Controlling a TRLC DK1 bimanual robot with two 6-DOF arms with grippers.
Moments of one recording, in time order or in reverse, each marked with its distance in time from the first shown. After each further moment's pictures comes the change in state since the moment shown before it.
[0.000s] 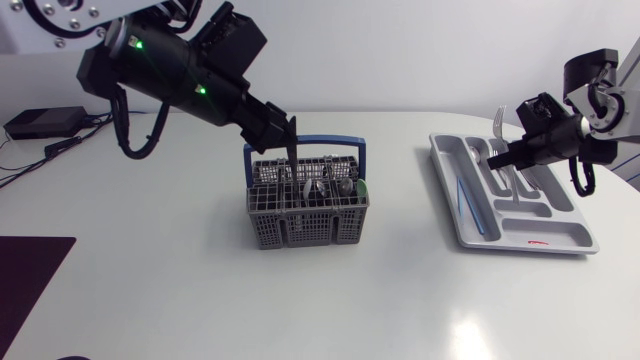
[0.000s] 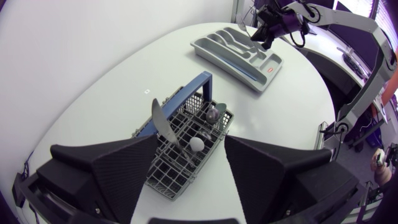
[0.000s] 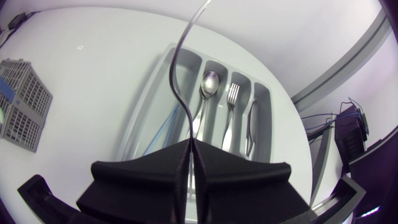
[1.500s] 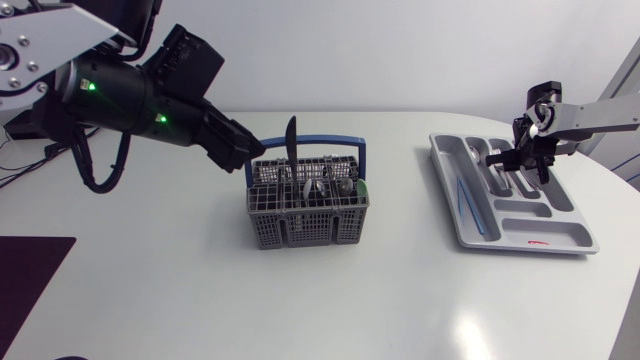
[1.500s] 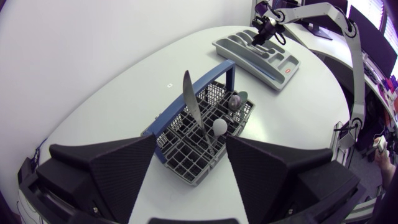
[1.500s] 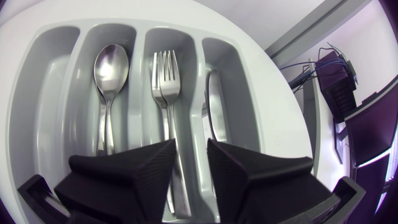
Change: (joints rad) left arm 0.058 -0.164 -0.224 0.122 -0.065 0.000; right arm -0.098 0.637 0.556 -0.034 0.280 0.175
